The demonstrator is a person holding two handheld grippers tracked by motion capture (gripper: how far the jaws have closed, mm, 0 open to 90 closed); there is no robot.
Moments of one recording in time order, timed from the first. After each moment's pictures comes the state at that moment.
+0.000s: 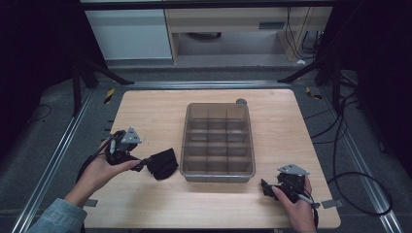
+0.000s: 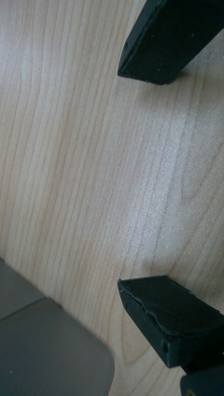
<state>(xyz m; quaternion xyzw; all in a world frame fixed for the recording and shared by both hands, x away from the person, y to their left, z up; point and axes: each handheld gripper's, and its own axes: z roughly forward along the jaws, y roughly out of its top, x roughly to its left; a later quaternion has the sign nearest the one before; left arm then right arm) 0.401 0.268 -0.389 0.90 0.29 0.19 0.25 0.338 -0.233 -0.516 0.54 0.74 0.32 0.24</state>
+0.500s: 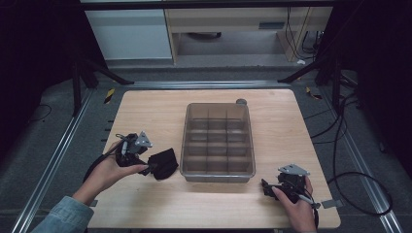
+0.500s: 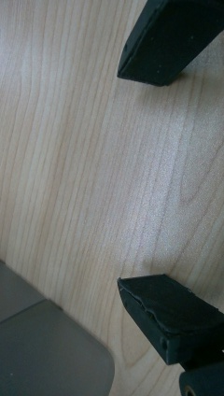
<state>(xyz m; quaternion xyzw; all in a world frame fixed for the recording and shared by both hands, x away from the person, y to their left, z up) 0.405 0.244 -0.405 0.93 0.27 0.16 0.21 0.337 -0.233 -0.515 0.55 0.74 0.32 0.23</state>
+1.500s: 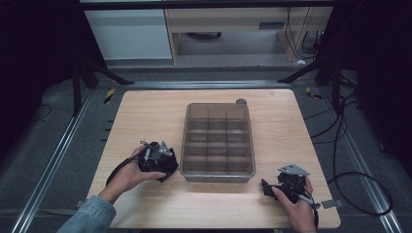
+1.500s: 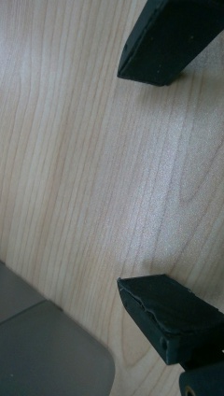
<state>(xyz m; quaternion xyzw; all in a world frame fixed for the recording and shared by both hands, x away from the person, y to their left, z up) 0.423 0.207 -0.463 0.95 0.24 0.13 0.16 0.337 -0.233 -0.515 0.55 0.74 0.32 0.24</state>
